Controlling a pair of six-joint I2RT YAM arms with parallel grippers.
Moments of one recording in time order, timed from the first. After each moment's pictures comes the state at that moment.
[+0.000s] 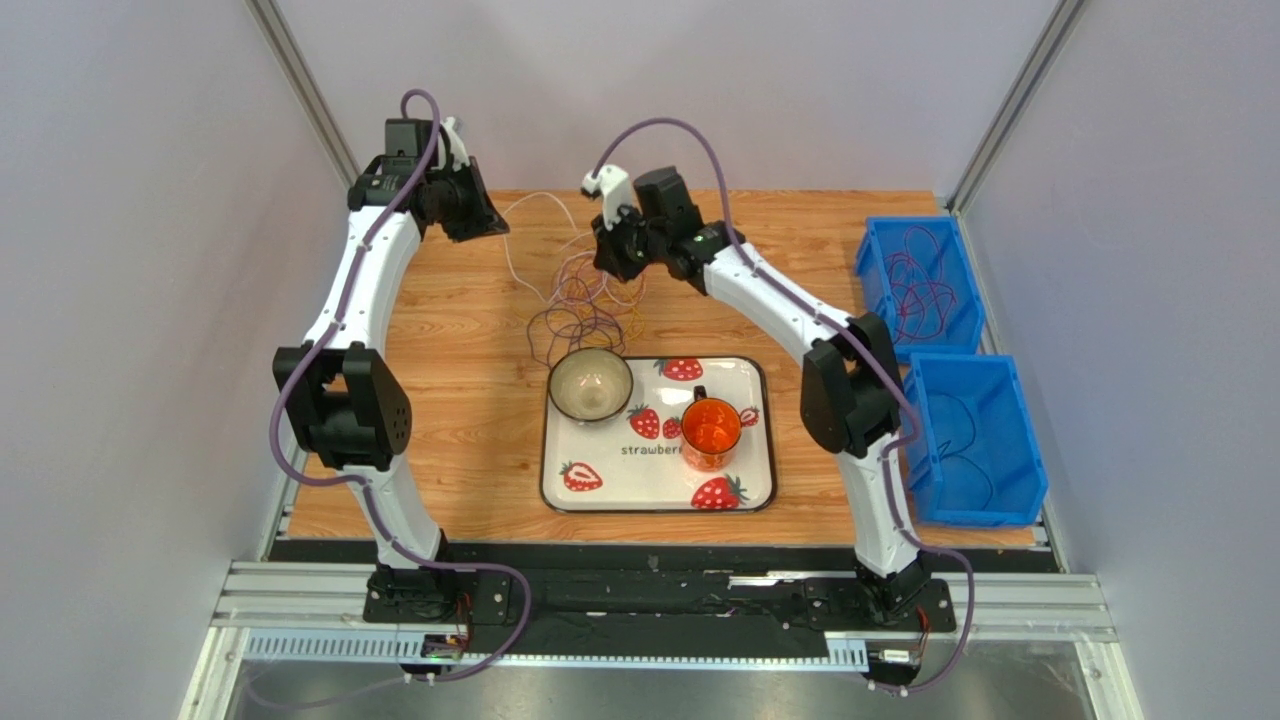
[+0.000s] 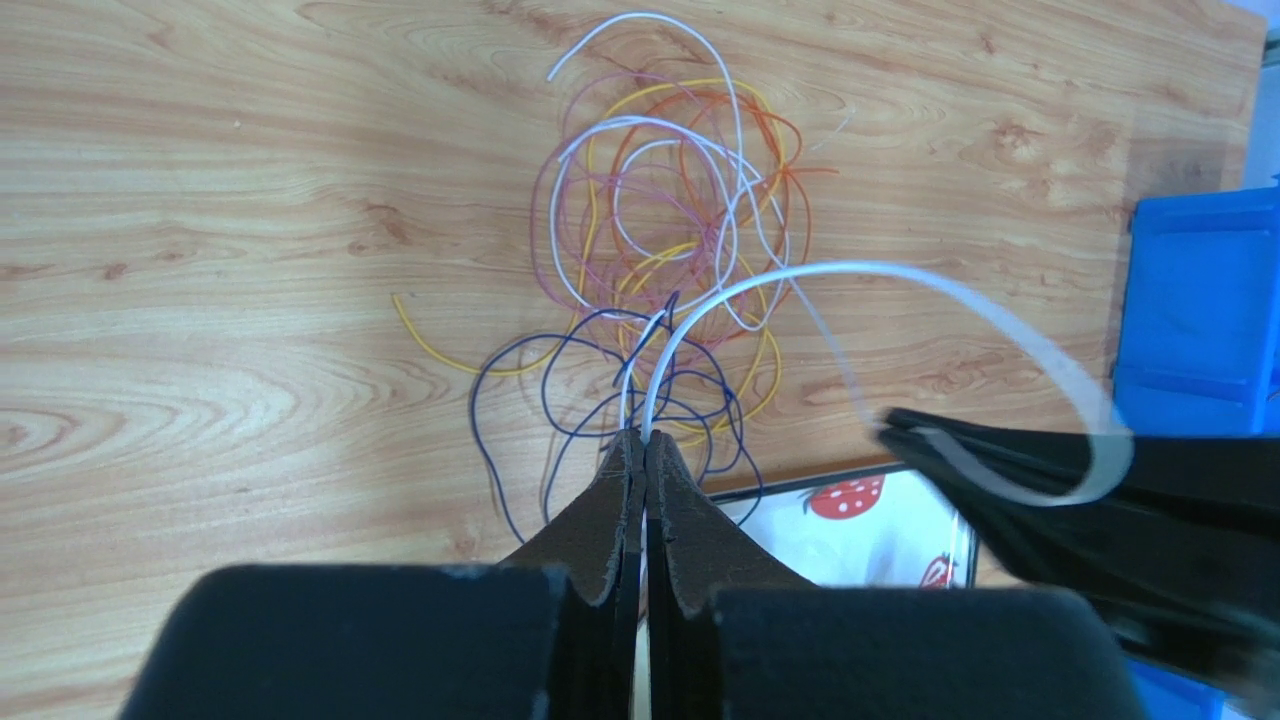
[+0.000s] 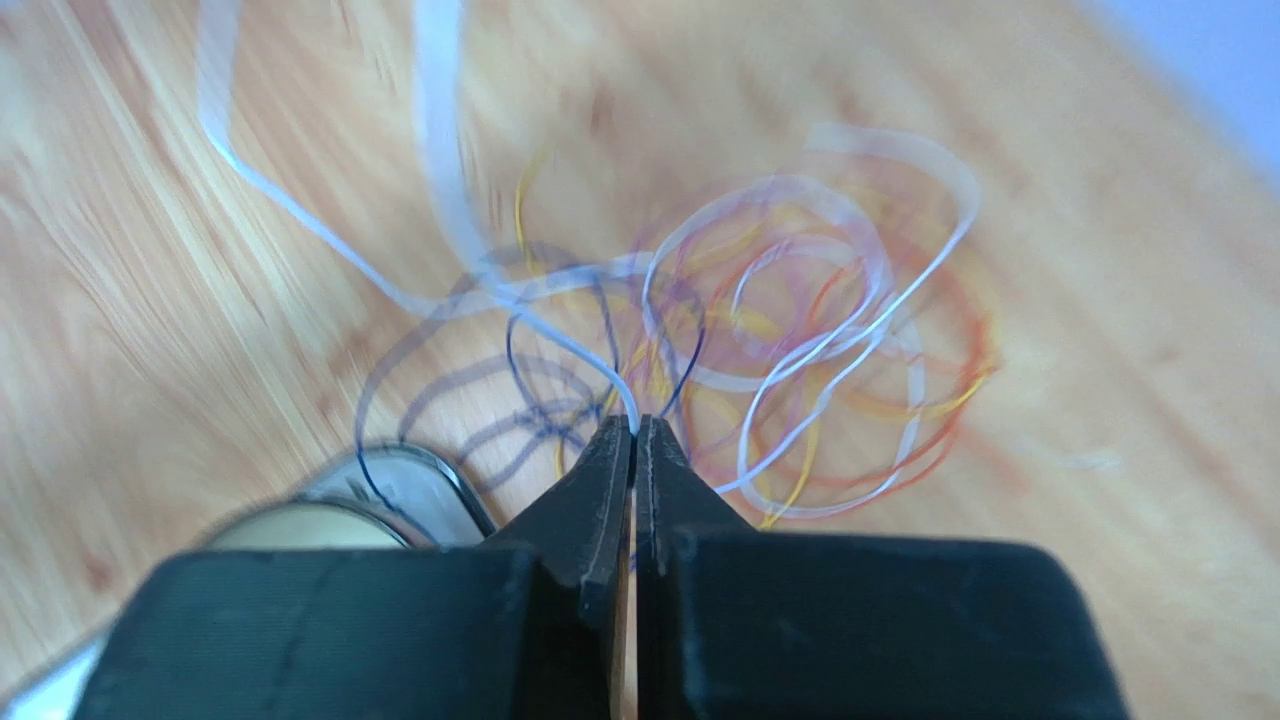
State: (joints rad) left arm -0.03 1.86 1.87 -0.77 0.32 -0.35; right arm 0.61 2.19 1.97 -0.34 -0.33 -0.13
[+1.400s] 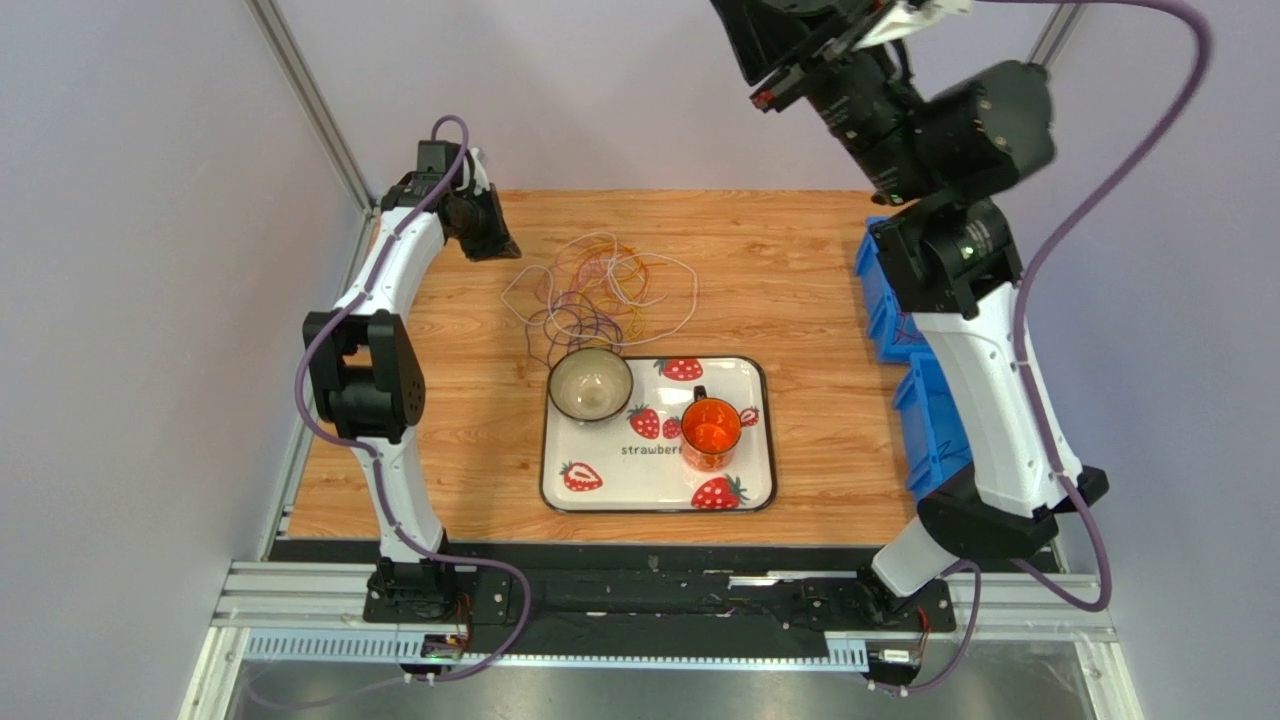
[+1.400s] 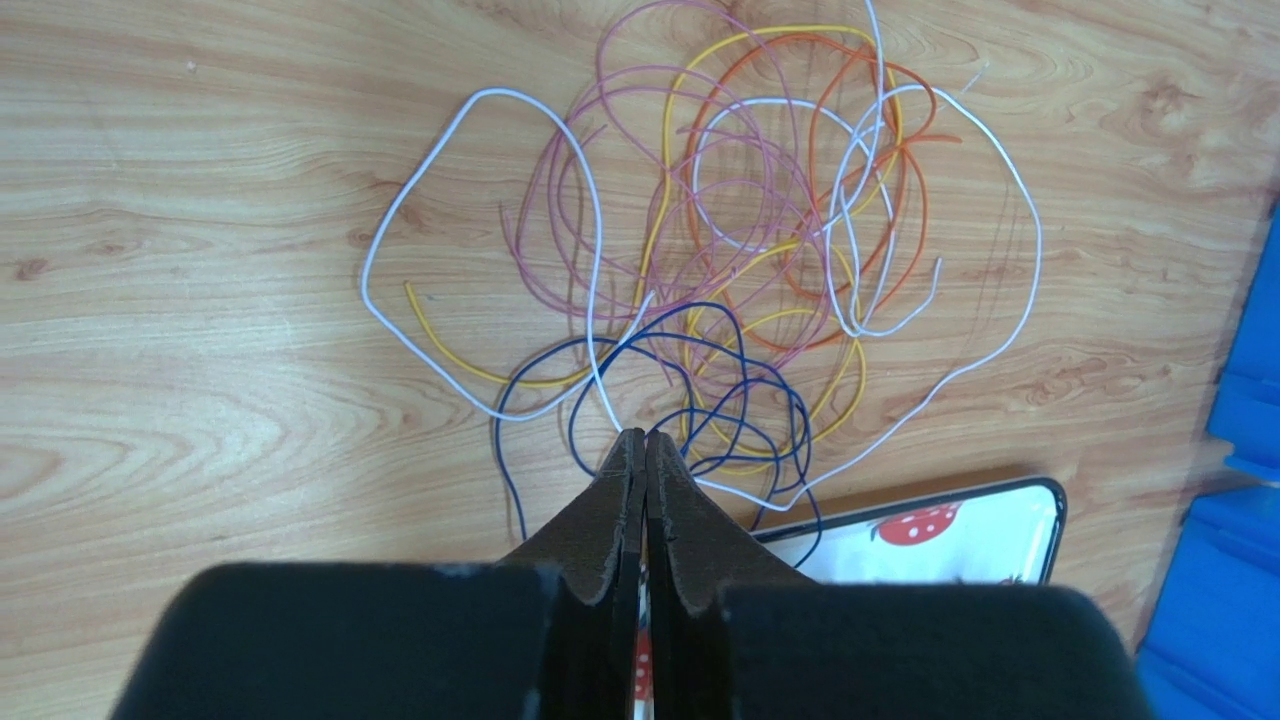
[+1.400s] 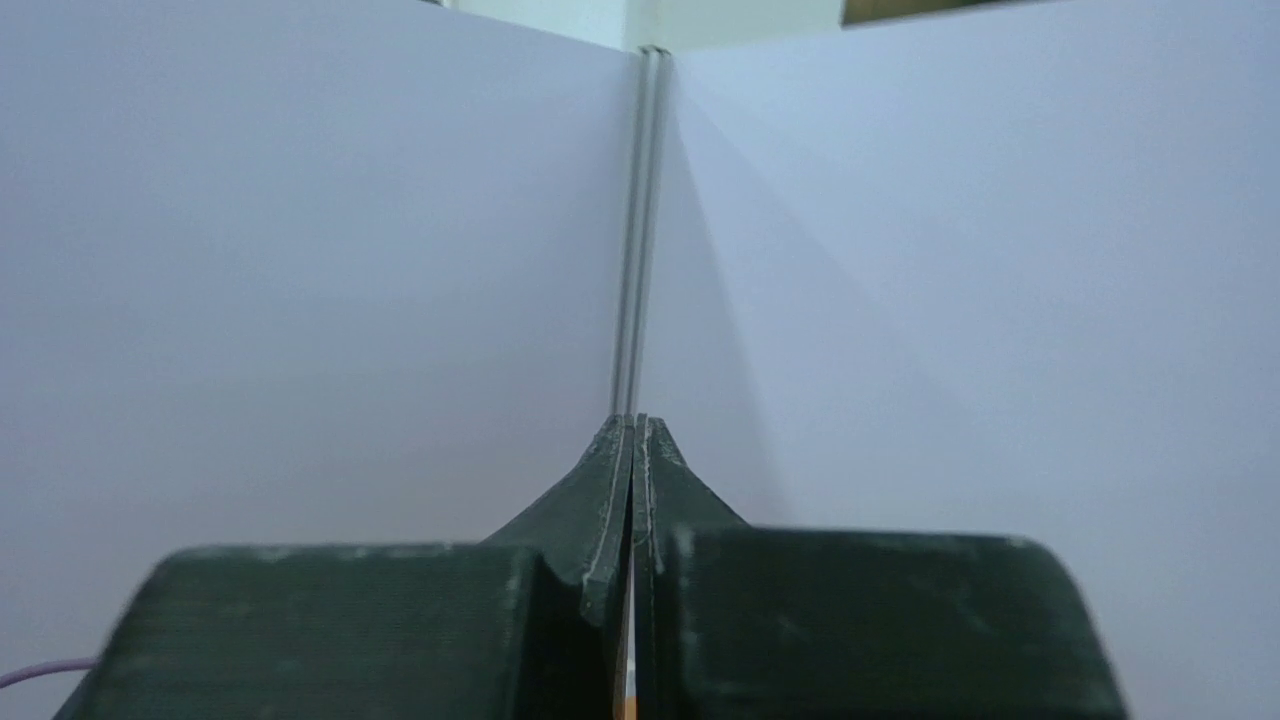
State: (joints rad) left arm -0.04 2.01 1.85 -0.72 0.31 -0.35; right arm 0.60 1.61 2.36 -0.06 -0.31 0.12
